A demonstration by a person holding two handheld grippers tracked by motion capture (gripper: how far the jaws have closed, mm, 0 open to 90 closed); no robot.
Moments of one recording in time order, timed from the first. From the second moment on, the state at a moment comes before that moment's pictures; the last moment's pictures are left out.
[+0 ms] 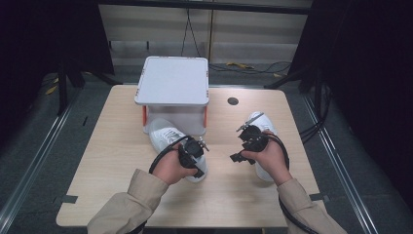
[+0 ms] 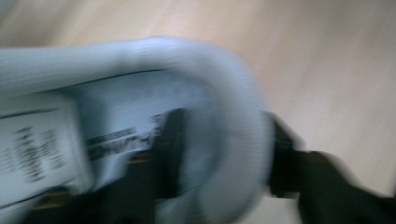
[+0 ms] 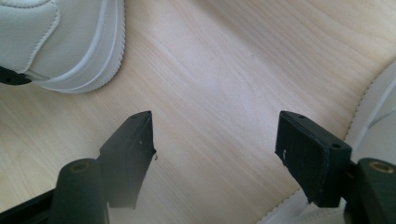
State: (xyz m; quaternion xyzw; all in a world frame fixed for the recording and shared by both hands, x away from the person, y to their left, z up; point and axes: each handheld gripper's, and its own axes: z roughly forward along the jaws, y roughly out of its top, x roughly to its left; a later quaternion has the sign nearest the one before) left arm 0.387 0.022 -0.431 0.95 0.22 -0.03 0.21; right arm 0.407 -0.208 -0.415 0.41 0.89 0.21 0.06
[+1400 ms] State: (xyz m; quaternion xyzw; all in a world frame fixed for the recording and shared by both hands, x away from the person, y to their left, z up) left arm 0.405 0.102 -0.423 0.97 0.15 0.00 0.18; right arm 0.435 -0.162 -0.386 0.40 0.88 0.27 0.08
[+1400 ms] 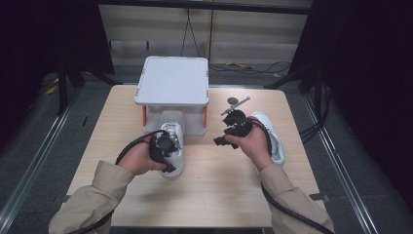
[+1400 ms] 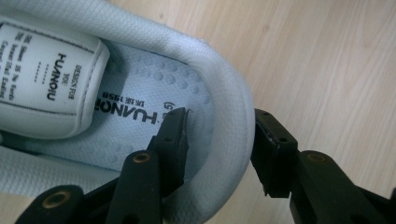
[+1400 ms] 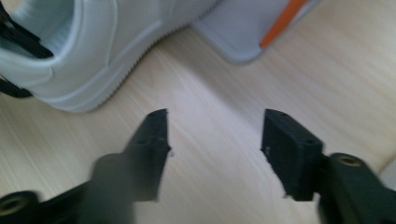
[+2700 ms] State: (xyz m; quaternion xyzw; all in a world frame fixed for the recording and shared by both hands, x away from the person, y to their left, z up) left arm 0.403 0.107 -0.430 0.97 0.18 -0.02 0.18; right arm 0.510 -0.087 -0.332 0.42 0.82 0.36 0.13
